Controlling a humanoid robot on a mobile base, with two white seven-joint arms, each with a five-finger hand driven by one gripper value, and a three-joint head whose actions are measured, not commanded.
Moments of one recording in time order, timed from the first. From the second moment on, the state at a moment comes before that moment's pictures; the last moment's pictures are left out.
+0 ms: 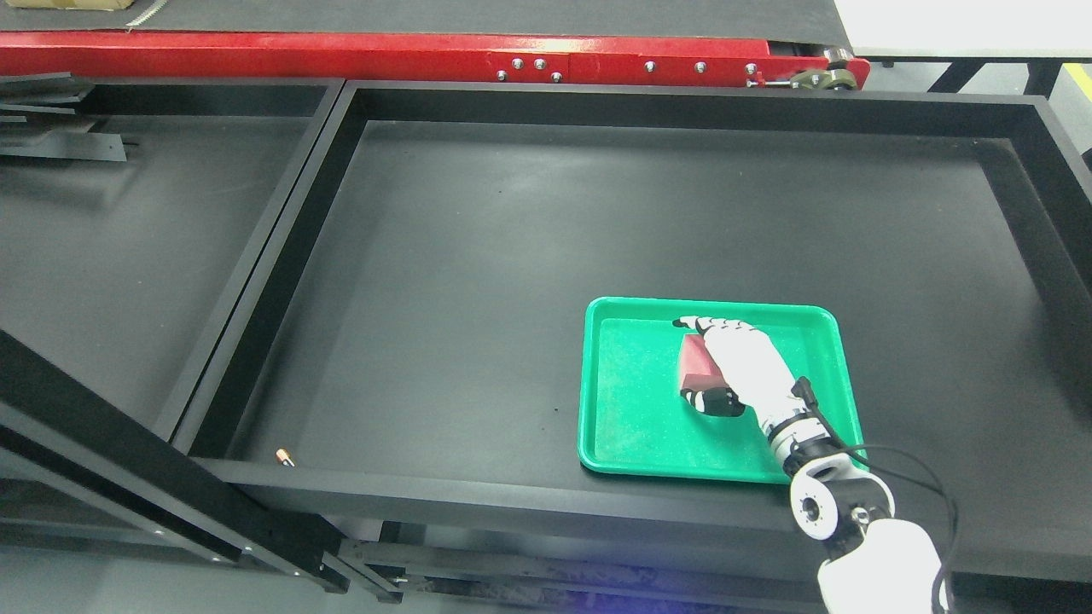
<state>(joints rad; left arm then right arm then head) 0.00 0.00 -0.08 0.00 0.13 0.01 0.18 -0.06 0.00 0.11 -1.46 1.14 -0.18 0.19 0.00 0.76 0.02</state>
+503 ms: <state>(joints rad) 0.00 0.00 -0.08 0.00 0.13 0.01 0.18 -0.05 0.00 0.12 -1.43 1.15 -0.19 0.19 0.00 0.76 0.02</state>
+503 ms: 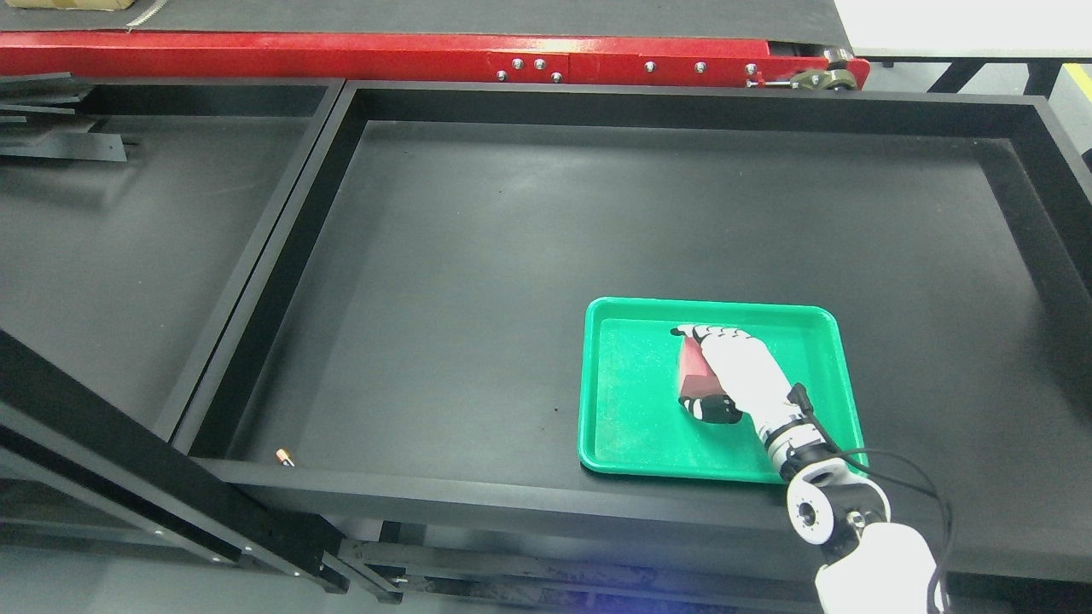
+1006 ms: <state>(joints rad) 0.00 0.00 -0.08 0.00 0.13 0.01 0.18 -0.06 0.00 0.11 -1.40 1.14 -0.21 0.19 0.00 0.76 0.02</state>
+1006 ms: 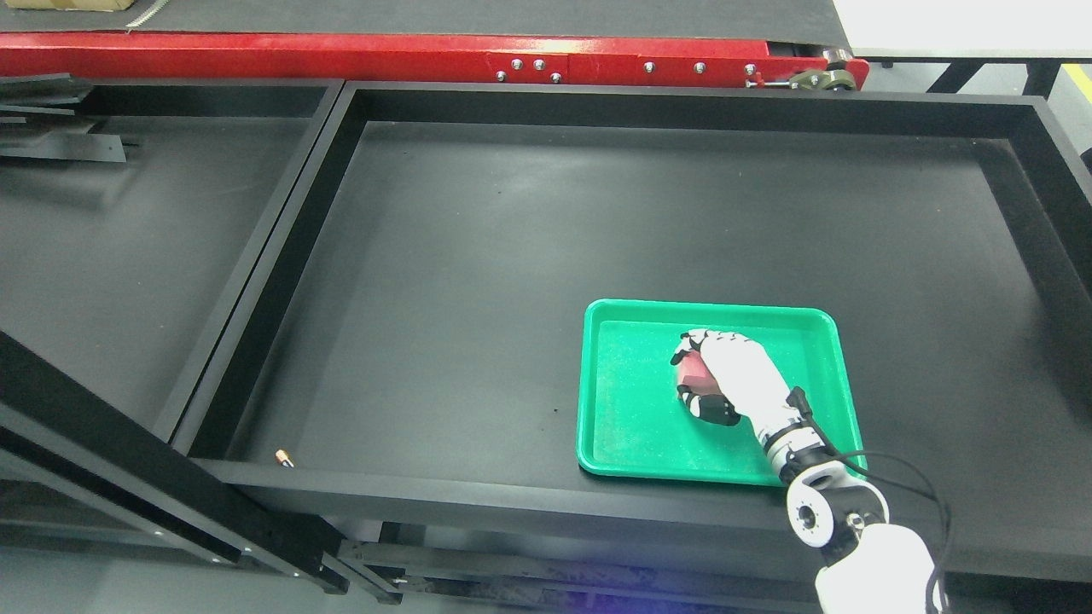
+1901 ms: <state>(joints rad) 0.00 0.00 -0.08 0.00 0.13 0.01 0.18 0.00 0.00 0.00 -1.49 0.97 -0.41 -0.18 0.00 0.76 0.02</state>
